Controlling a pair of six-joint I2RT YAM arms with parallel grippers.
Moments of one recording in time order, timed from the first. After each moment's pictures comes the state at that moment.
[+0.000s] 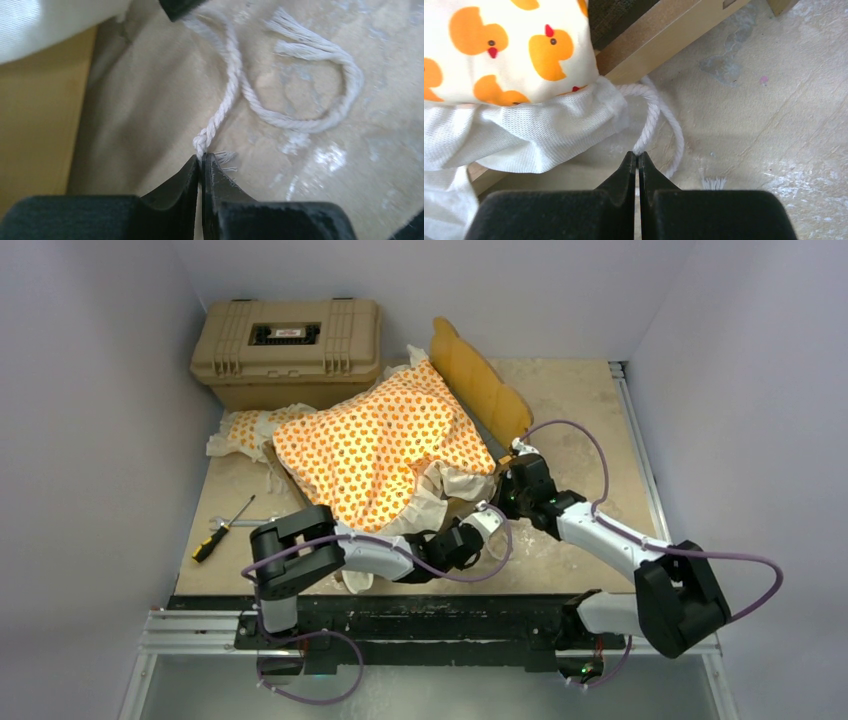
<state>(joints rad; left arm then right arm) -1.24 1.84 0.91 0.21 -0.43 -0.20 0.47 1.28 0.64 -0.19 0.02 0.58</state>
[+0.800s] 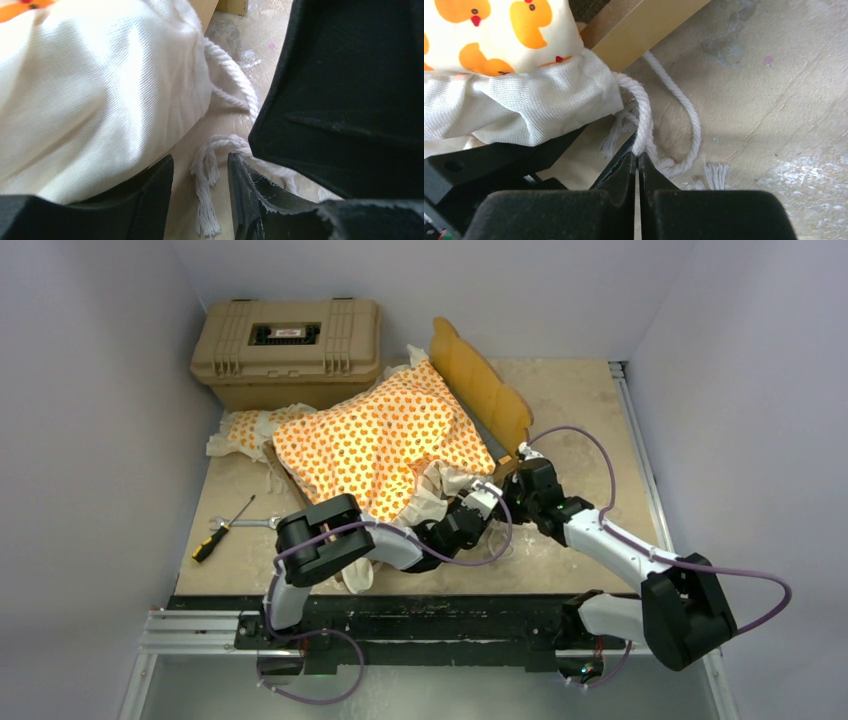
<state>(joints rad) -1.15 2.01 0.96 0.63 -0.54 -0.14 0.45 1.21 0.60 -0.19 -0.05 0.61</state>
